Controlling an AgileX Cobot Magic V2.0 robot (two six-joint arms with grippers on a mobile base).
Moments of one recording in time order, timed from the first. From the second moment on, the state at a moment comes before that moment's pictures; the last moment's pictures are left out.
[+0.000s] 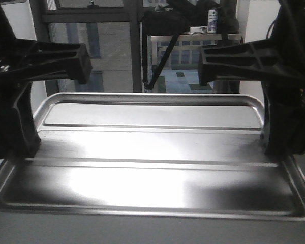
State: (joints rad) left arm -1.00 1.29 -0.89 0.28 0.90 -1.05; right arm 0.90 1.30 -0.88 -0.36 0.95 1.21
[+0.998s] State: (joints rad) left arm -1.00 1.29 -0.89 0.28 0.90 -1.05; right arm 0.90 1.30 -0.88 -0.36 0.95 1.21
